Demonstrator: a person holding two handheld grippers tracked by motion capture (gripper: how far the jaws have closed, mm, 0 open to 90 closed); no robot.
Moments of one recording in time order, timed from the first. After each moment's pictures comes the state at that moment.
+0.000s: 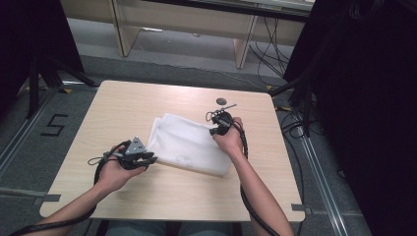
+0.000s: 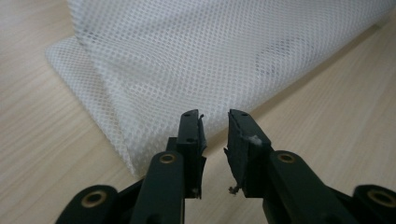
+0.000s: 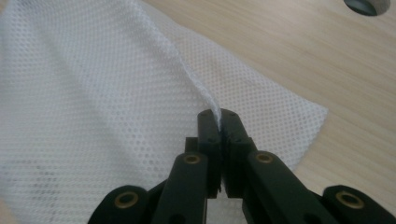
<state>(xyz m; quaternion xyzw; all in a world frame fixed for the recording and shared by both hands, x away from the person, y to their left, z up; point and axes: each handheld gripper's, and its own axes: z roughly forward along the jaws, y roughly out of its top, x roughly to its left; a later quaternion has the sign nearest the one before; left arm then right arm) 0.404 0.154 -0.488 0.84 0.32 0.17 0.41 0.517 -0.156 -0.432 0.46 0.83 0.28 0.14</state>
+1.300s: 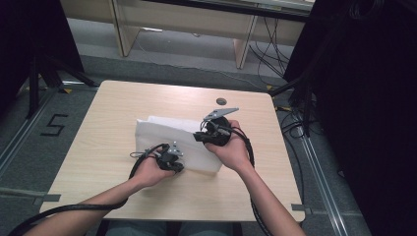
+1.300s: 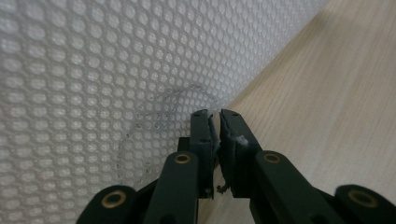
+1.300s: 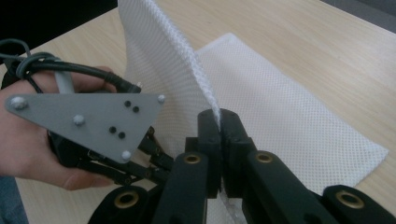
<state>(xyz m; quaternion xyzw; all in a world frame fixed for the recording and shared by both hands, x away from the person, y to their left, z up) 0.426 0.062 -0.500 0.90 0.27 0.08 0.32 0.436 -0.132 -0.369 0.33 0.85 0.39 0.10</state>
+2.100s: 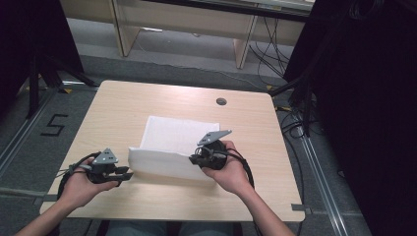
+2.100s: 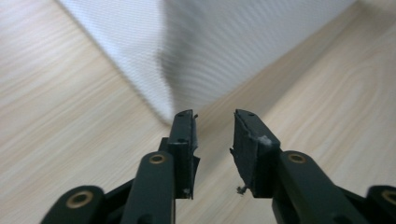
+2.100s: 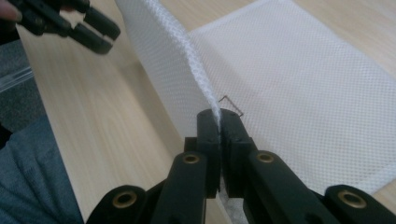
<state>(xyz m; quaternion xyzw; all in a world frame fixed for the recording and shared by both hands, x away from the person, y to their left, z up) 0.355 0.223 -0.475 0.84 0.37 0.13 0.37 0.388 -0.127 -0.398 0.29 0.88 0.36 0.07</state>
